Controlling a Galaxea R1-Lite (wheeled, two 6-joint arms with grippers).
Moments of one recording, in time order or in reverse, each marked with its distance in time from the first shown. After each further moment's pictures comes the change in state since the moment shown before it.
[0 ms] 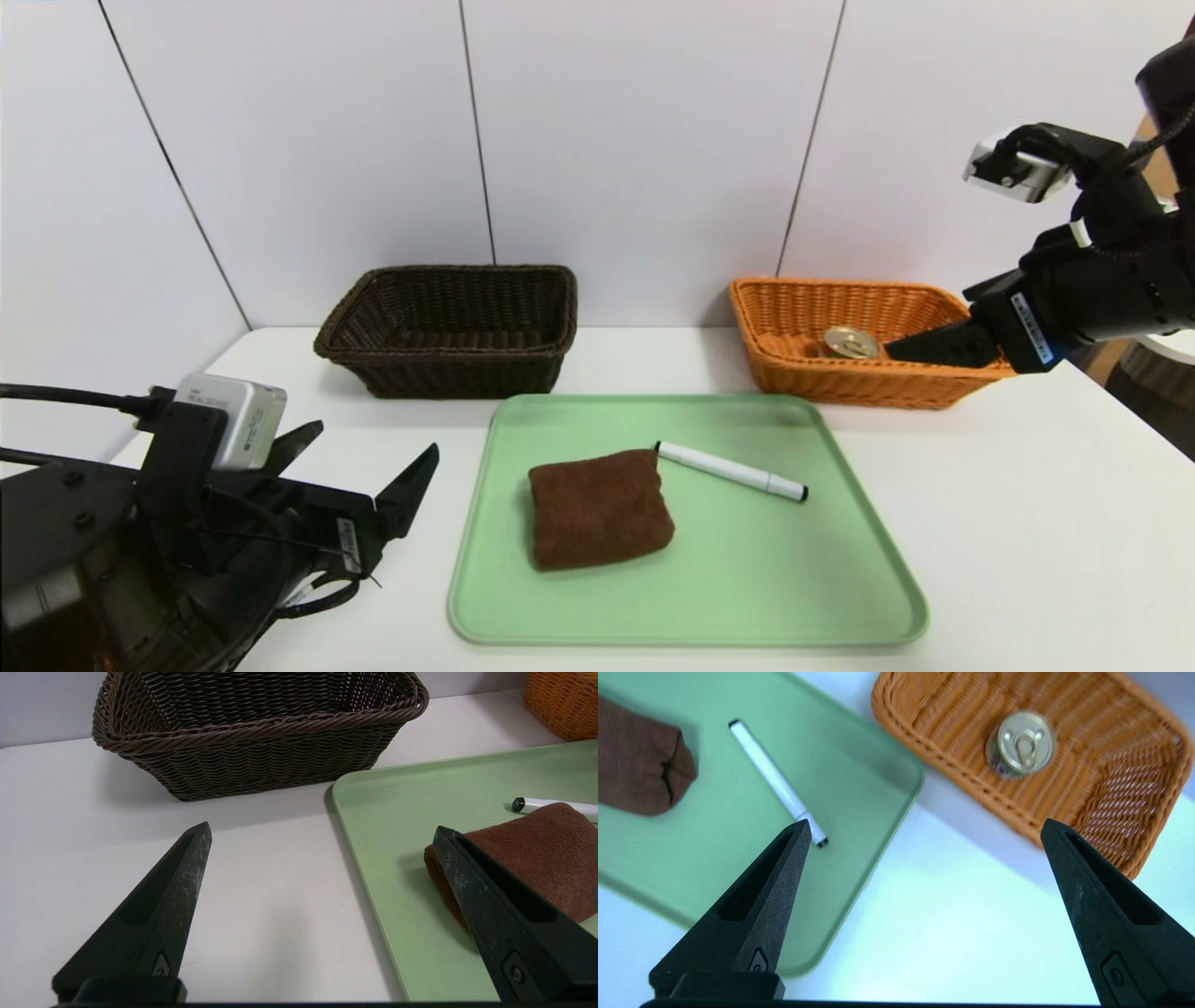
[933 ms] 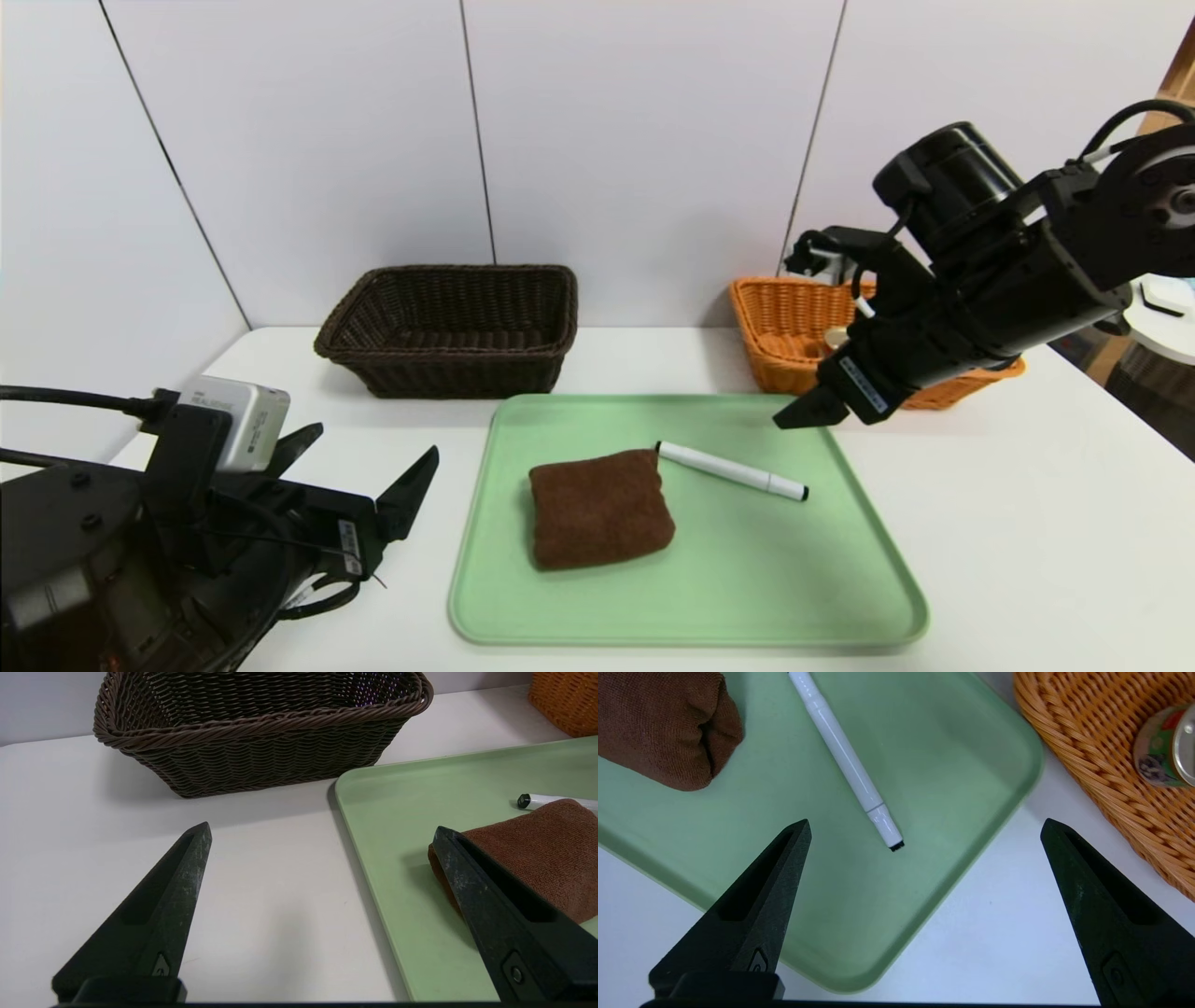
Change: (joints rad) left arm 0.000 0.006 0.003 0.002 0.005 0.001; right arm 0.170 0.262 -0.126 0.118 -0.028 0.054
